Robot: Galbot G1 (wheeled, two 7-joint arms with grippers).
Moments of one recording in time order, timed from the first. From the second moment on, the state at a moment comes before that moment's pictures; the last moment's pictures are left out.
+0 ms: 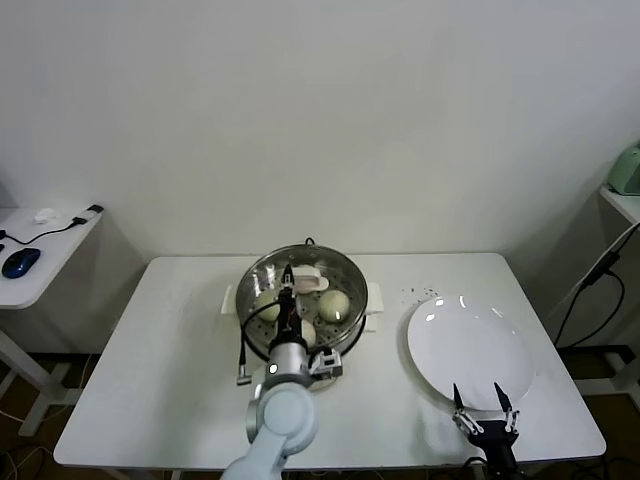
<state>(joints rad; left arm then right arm) 1.12 -1.53 -0.04 -1.83 1.59 0.58 0.17 -1.66 1.34 0.61 1.70 0.20 0.32 -0.02</state>
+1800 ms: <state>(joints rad) 1.44 -1.38 -0.52 -2.13 0.34 0.15 -0.02 -1.66 1.32 0.62 1.72 0.26 0.37 0.00</state>
